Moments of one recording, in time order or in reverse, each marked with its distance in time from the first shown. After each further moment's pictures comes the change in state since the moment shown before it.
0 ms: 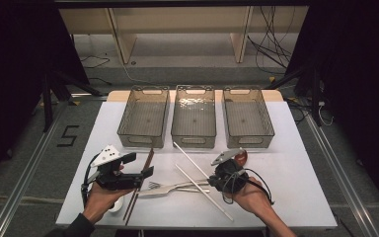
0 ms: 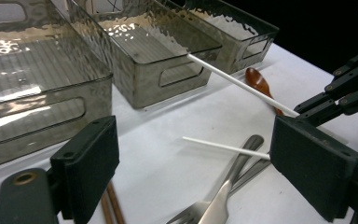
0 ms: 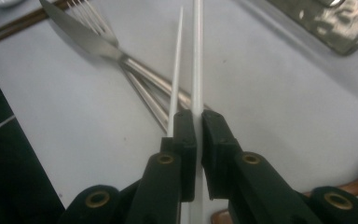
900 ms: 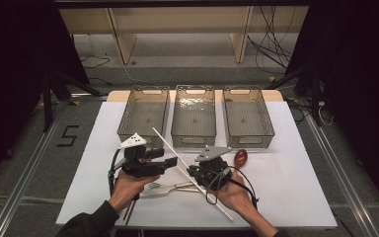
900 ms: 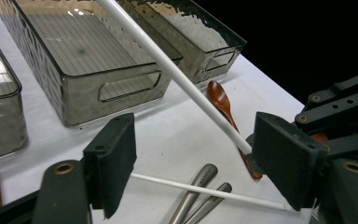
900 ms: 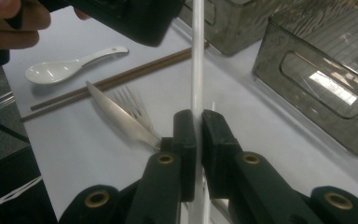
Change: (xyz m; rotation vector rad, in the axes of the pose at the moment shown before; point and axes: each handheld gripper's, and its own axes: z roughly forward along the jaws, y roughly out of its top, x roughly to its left) left arm -0.020 0.025 0.052 0.049 -0.134 -0.136; right arm 0.032 0.034 0.002 -0.232 0.007 -0.061
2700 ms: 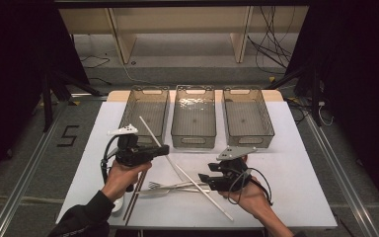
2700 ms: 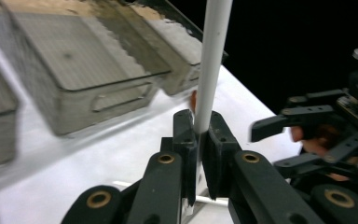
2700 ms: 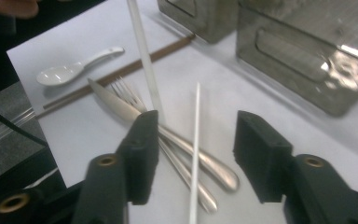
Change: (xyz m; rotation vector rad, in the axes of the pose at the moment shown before) left arm 0.022 0.021 -0.010 0.009 -0.112 -0.067; right arm -0.024 -0.024 -0.032 -0.021 0.033 0.116
